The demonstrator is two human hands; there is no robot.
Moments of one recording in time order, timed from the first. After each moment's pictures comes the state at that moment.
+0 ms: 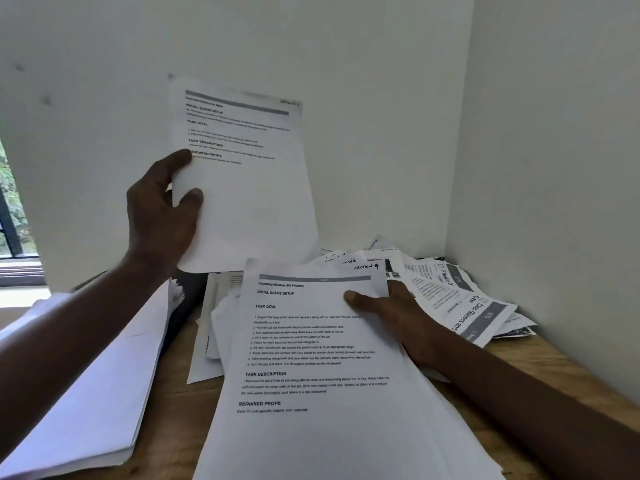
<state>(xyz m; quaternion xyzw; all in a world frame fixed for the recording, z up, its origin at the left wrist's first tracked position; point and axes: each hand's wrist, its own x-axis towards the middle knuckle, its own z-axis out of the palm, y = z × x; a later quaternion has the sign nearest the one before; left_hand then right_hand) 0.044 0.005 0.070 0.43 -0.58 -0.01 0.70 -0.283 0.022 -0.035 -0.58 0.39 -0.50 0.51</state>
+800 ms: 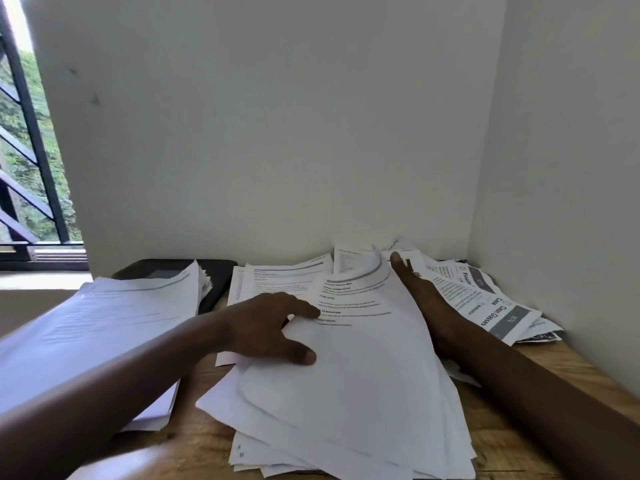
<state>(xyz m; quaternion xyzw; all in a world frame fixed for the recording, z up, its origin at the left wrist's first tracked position) -0.013 0.058 -0.003 0.56 -0.81 -0.13 0.07 -0.283 0.014 -0.018 -0.56 0.43 -0.49 0.51</state>
